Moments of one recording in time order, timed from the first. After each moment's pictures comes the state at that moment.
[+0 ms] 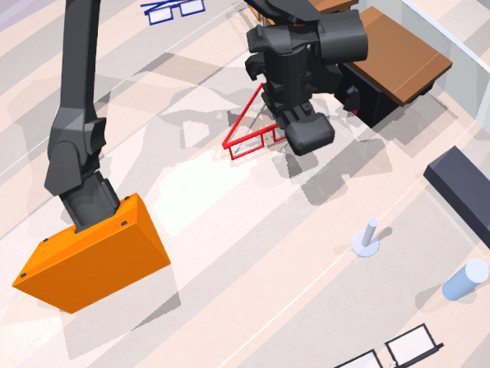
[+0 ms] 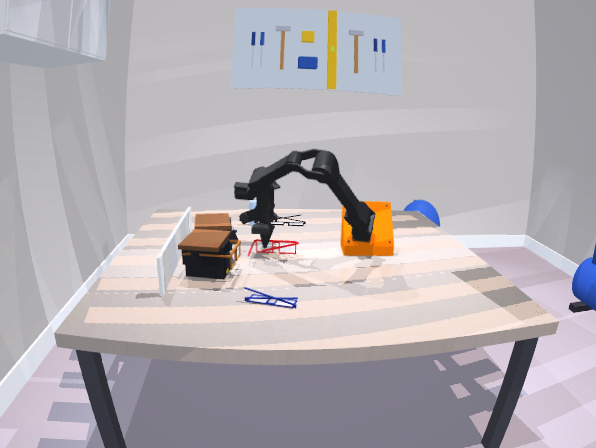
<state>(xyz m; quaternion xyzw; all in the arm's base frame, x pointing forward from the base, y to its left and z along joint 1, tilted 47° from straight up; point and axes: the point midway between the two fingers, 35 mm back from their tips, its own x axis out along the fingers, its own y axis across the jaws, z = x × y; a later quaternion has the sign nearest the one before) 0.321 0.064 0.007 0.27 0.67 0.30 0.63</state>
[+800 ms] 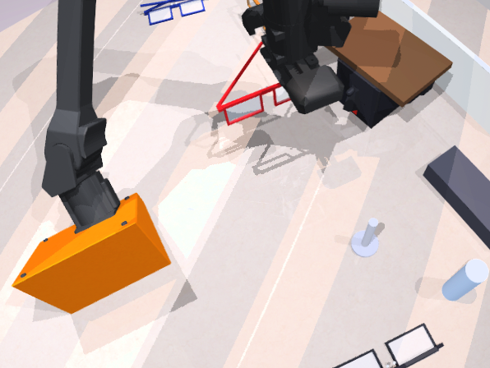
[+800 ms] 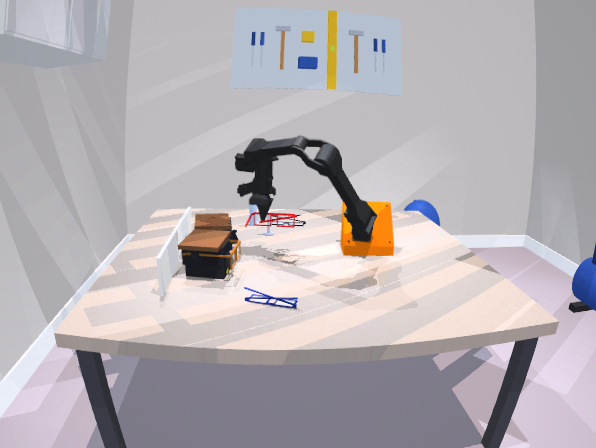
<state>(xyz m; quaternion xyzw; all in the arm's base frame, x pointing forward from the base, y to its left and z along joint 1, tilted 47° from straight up) 0.335 -0.002 0.071 0.27 0.67 0.30 0.63</state>
